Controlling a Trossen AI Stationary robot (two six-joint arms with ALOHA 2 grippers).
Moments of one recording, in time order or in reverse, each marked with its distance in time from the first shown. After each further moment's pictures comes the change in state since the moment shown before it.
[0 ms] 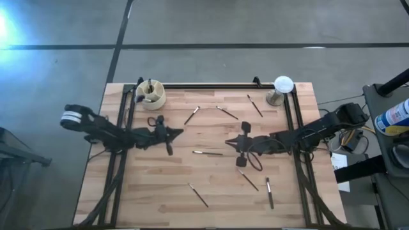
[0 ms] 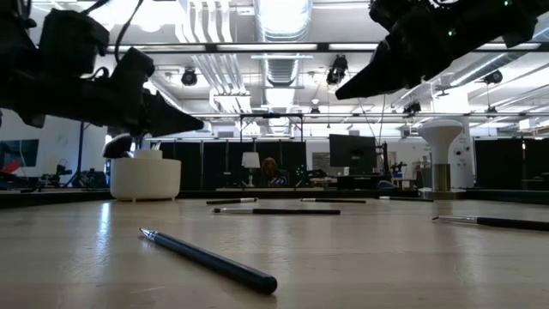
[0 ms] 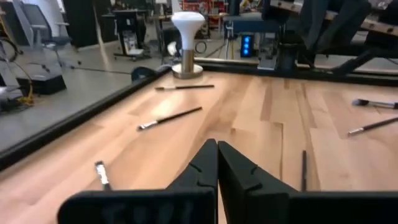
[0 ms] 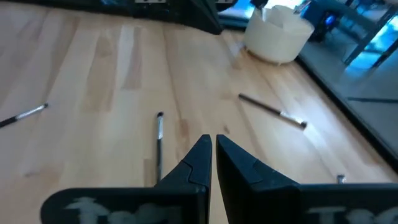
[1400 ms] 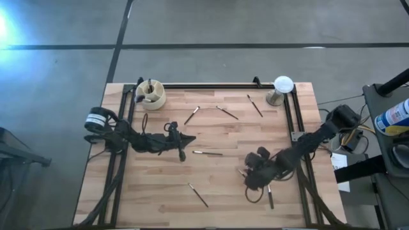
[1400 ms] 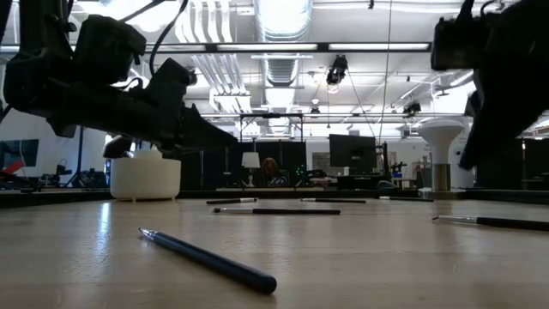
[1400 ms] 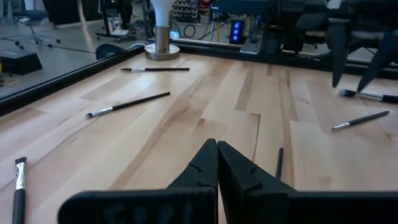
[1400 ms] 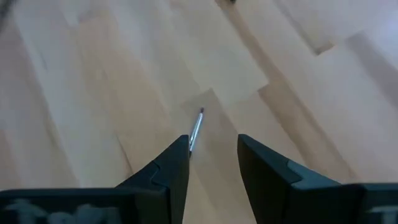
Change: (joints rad) left arm -0.054 0.307 0.201 0.039 -0.010 -0.089; right arm 0.336 0.149 0.192 -0.768 -0.067 1.026
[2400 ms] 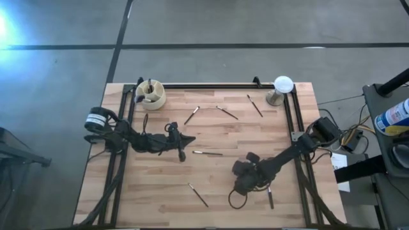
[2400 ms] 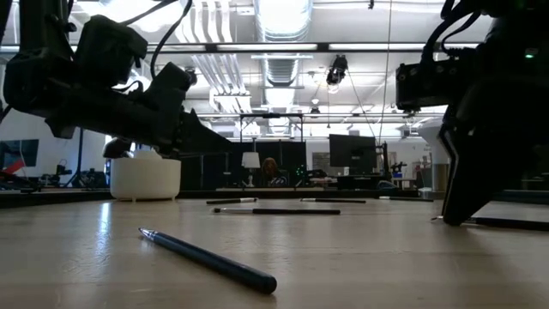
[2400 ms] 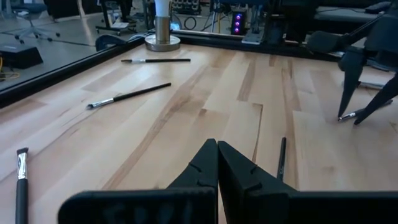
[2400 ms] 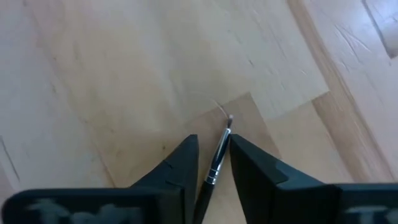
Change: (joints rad) left arm 0.000 0.000 -0.001 -0.034 0.000 -0.006; right arm -0.052 0.332 0.198 -0.051 -0.061 -0.097
